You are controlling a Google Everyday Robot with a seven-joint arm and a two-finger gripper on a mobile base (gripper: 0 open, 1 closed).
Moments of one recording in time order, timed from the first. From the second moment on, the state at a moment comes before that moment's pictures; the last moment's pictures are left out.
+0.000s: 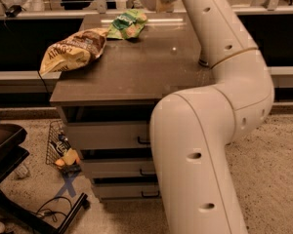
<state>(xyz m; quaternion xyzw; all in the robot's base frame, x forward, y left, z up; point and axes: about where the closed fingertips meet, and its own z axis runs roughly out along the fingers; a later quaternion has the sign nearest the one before) 0.865 -0.064 0.960 -0.75 0.56 -0.24 0.28</state>
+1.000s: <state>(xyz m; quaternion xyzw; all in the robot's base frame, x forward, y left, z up) 0.874 -0.071 0.851 -0.75 0.60 -0.14 0.25</state>
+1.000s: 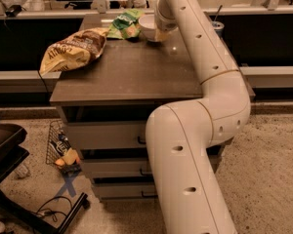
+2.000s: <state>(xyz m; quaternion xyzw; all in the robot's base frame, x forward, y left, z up) 0.881 -0.077 0.821 -0.73 0.63 -0.15 0.21</state>
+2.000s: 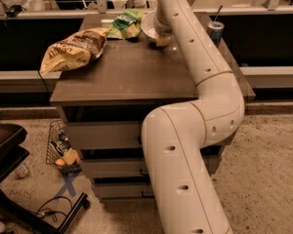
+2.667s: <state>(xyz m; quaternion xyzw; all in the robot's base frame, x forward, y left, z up) 0.880 -0.077 0.821 -0.73 0.63 -0.15 0.21</state>
